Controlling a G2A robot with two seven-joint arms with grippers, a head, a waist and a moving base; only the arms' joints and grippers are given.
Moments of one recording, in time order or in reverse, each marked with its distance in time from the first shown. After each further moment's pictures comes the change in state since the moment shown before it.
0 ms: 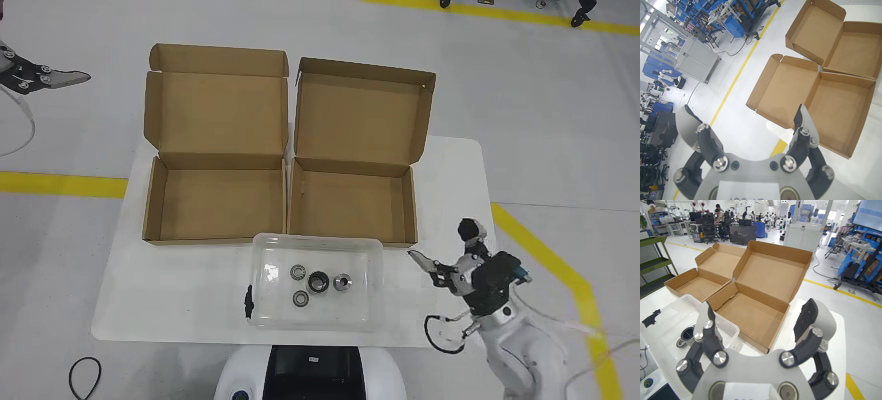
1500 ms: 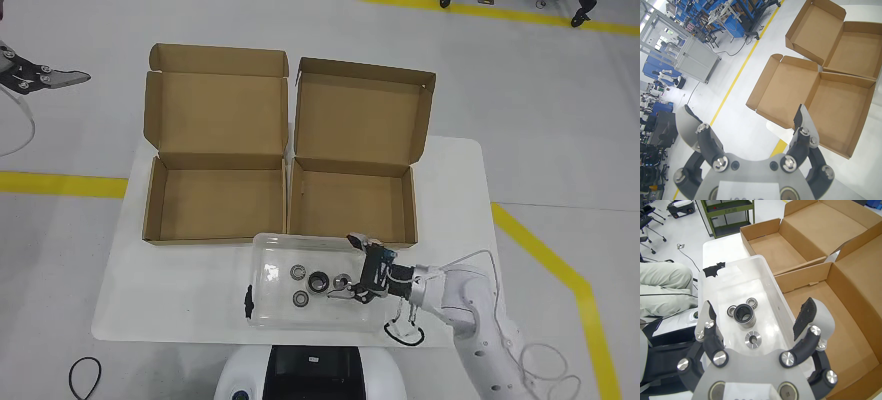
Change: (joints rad) left arm 0.000 0.000 0.000 0.000 0.000 0.000 0.000; right arm 0.385 0.025 -0.356 0.206 0.001 -0.397 0.404
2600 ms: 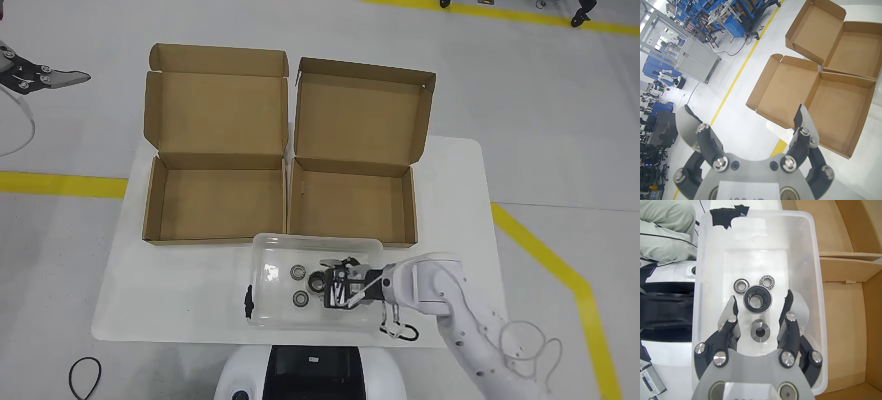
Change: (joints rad) left arm 0.000 0.000 0.000 0.000 0.000 0.000 0.000; right arm 0.168 0.057 -0.239 0.018 -0.031 -0.016 0.308
